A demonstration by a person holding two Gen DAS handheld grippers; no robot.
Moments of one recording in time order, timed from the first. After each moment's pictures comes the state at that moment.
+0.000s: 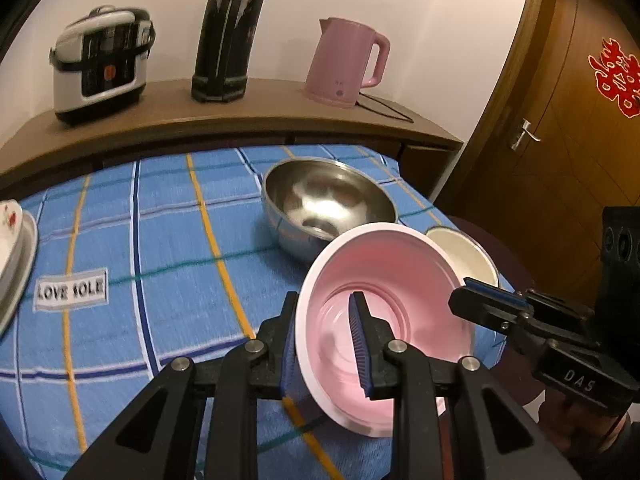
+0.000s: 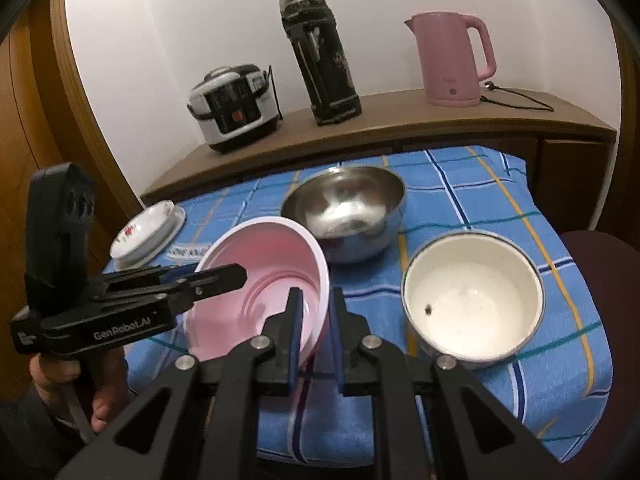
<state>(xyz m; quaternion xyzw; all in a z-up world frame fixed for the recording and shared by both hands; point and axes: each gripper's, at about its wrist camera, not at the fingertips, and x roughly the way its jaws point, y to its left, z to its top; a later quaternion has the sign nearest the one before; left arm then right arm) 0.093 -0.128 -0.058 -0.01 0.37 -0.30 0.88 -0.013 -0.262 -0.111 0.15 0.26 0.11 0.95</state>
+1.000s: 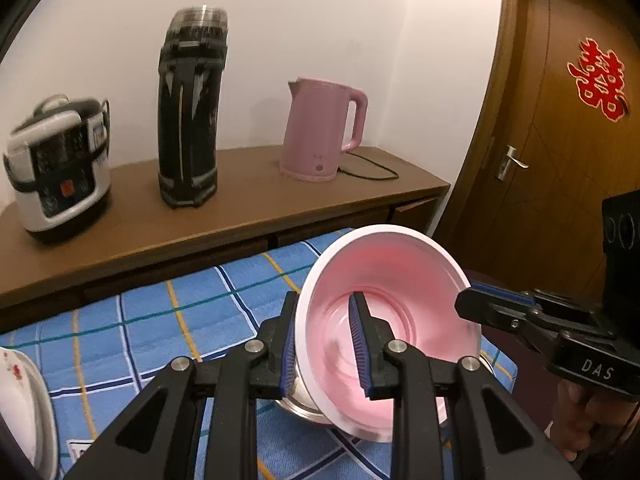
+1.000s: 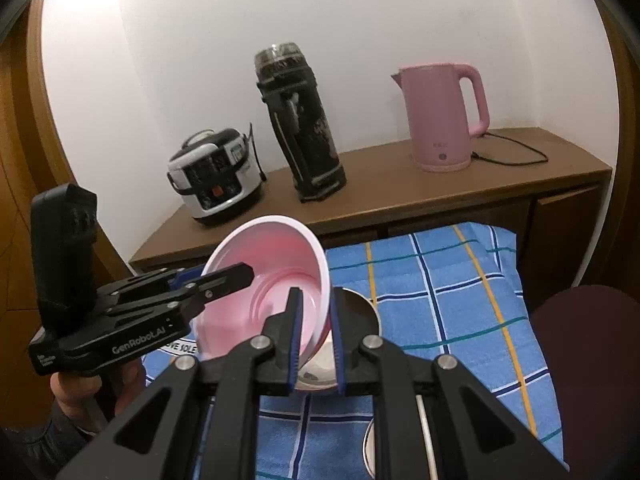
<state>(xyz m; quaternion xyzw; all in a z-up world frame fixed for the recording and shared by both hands) 0.176 -0.161 0.013 0.01 0.30 -0.34 0.89 0.051 -0.302 -0.029 0.16 0.22 0.08 0.96</state>
